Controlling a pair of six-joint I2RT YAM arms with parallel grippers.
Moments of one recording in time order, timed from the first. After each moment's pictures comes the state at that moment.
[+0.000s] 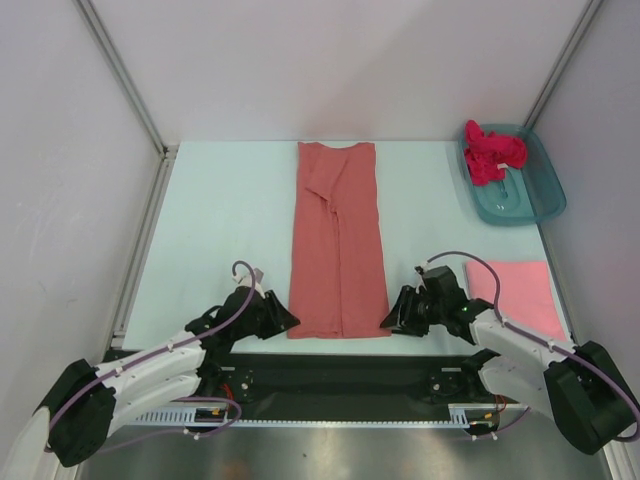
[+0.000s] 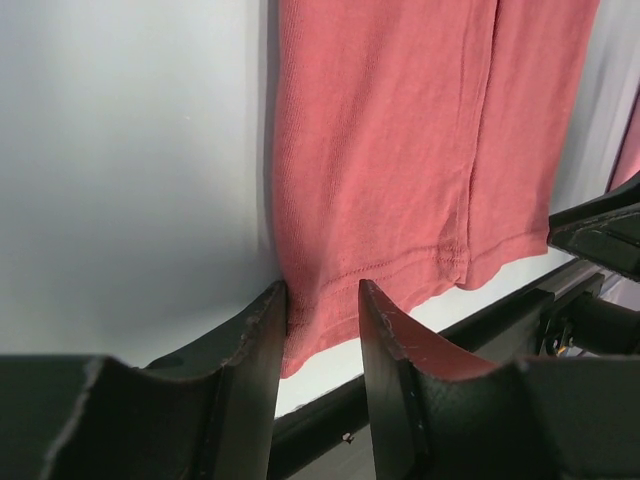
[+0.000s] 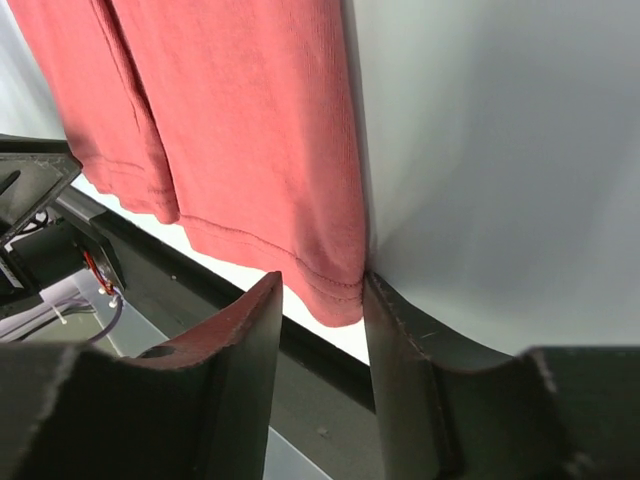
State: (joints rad) left arm -0.73 0.84 0.15 -0.04 0.06 -1.03; right arm 0.52 1.03 0.29 -0.18 -0.39 0.84
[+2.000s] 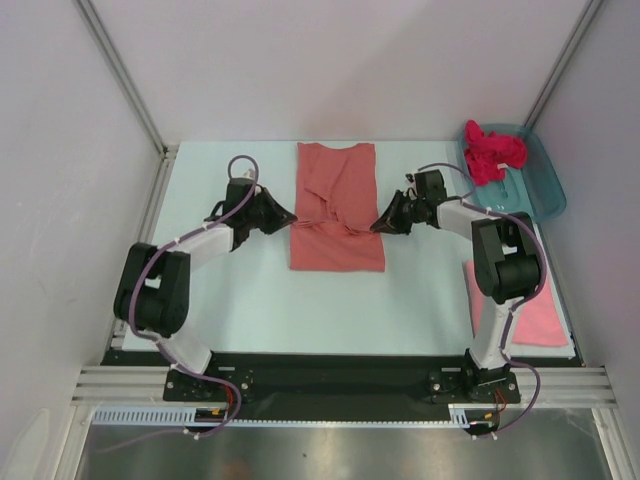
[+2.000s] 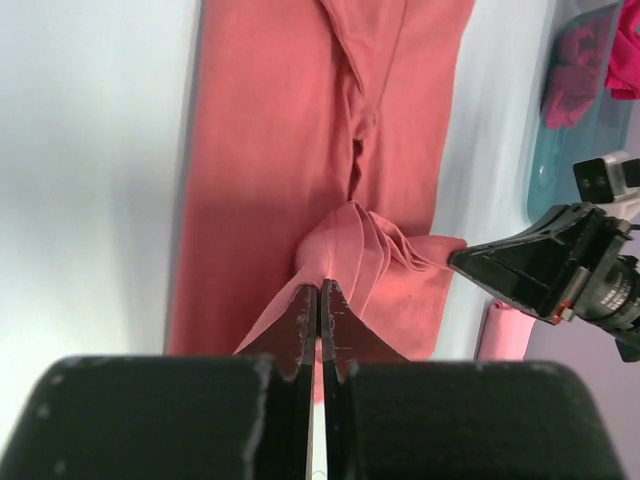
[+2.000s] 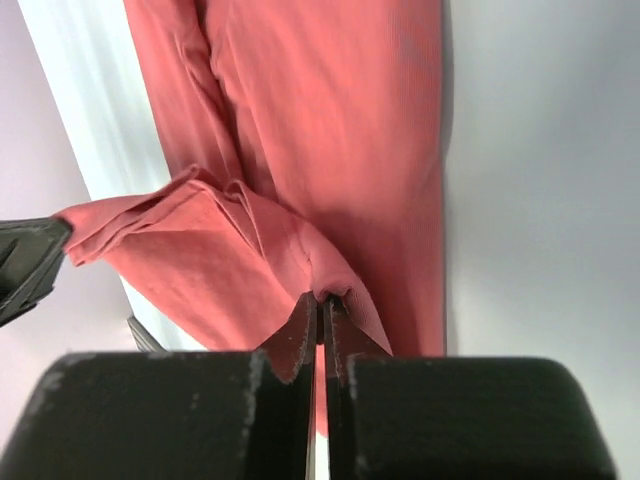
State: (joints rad) left arm -0.27 1.64 0.95 0.07 0.29 -0.86; right arm 0.22 1.93 1.21 -0.15 -0.56 0.68
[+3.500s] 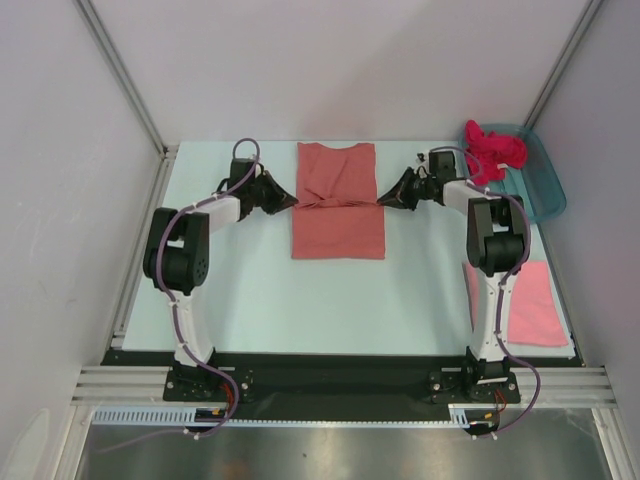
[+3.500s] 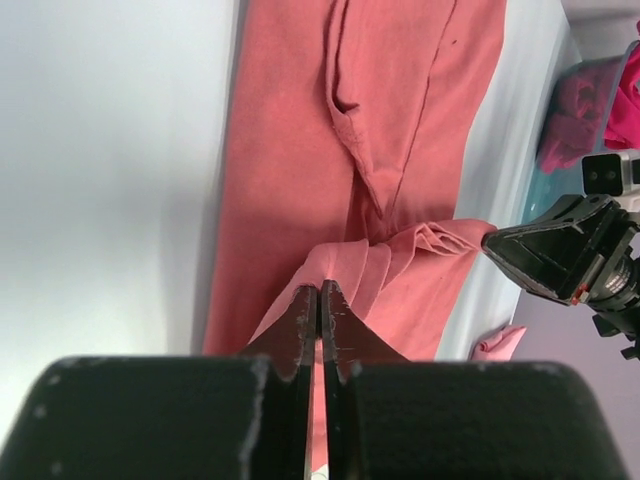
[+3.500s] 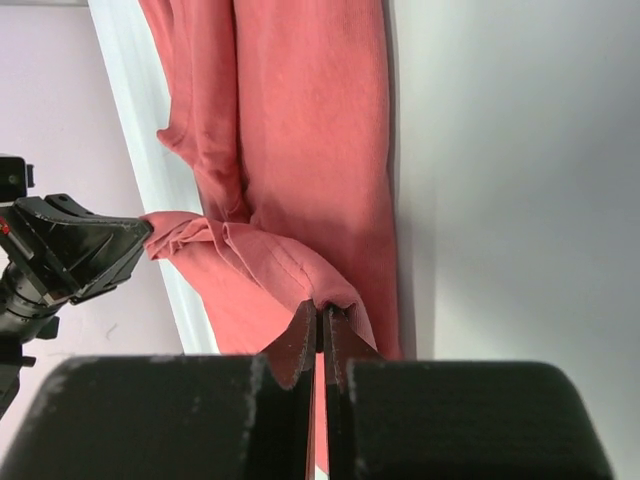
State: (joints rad) left arm -0.18 2.02 1.31 0.03 0.42 -0.86; right arm 0.09 2.23 1.56 -0.14 -0.72 0.70
